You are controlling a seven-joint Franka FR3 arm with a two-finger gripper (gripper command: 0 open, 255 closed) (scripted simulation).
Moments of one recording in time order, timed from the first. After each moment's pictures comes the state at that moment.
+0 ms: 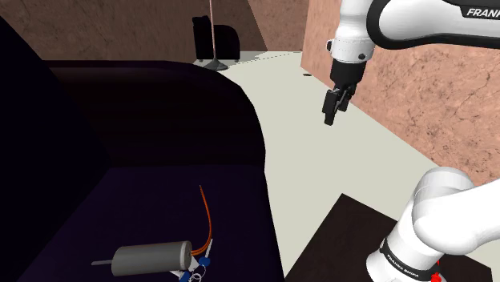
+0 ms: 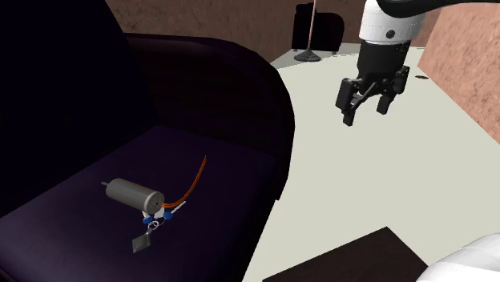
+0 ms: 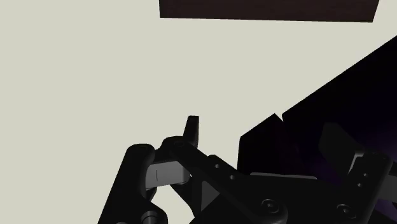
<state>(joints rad) 0.00 -0.81 0.06 -2.29 -0.09 1.51 0.04</state>
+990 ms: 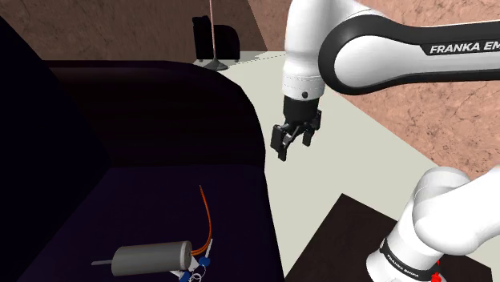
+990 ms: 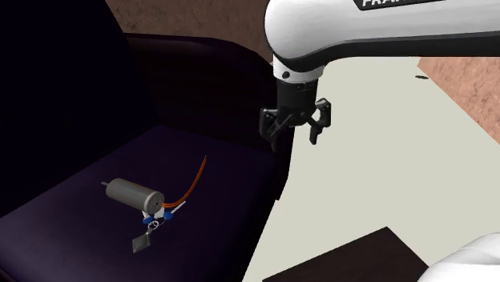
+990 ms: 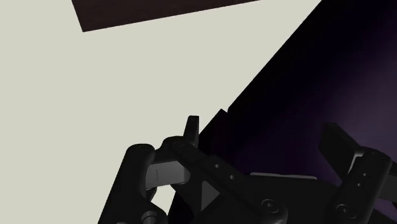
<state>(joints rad) 0.01 -0.64 0.36 -2.29 0.11 1.67 0.47</state>
